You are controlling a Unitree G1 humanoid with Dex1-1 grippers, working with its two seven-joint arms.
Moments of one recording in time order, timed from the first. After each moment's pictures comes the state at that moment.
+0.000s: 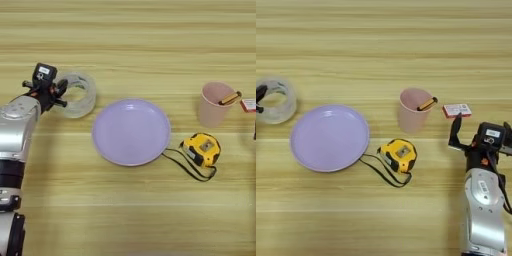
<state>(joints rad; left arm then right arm) -0.42 0.42 0.09 0.26 -0.07 0.45 -0.33 0.08 -0.11 -0.28 -0.13 0.05 -0.01 -0.10</state>
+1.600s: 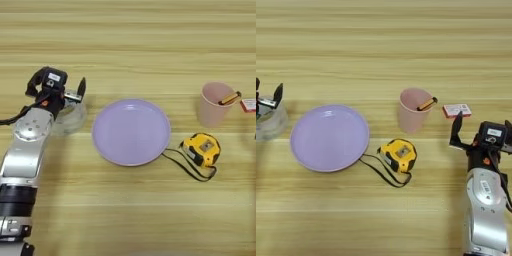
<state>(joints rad) -0.26 0.32 0.07 0.03 0.02 0.22 -0.16 0.09 -0.12 -0.29 -0.14 0.04 -0.01 -0.08</state>
